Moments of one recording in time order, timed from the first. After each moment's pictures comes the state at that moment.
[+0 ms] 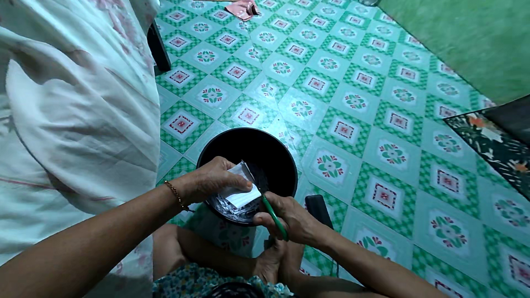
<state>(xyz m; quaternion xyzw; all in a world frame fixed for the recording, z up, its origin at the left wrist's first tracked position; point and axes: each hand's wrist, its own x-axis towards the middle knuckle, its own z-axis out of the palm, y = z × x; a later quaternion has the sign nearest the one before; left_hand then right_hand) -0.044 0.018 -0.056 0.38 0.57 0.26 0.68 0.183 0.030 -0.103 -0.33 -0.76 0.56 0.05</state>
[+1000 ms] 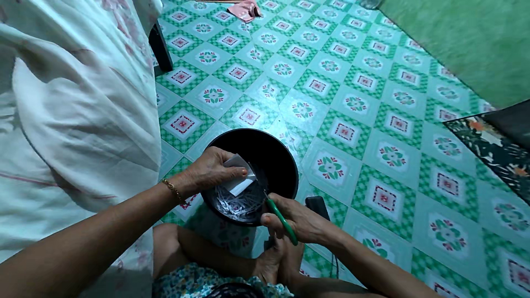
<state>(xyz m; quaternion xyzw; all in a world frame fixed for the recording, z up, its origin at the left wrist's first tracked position) -0.058 0.024 -0.060 0.55 0.59 0.28 0.51 0.191 0.039 -0.096 -0.34 -0.72 0.60 -0.05</state>
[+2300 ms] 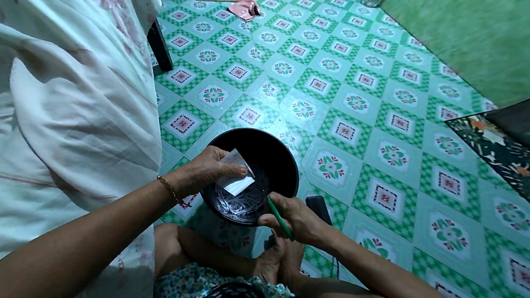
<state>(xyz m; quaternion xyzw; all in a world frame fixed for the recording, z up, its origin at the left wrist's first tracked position) -0.055 0.023 -0.049 0.41 0.60 0.31 0.61 0.191 0.032 -0.106 -0.33 -0.79 0.51 0.06</state>
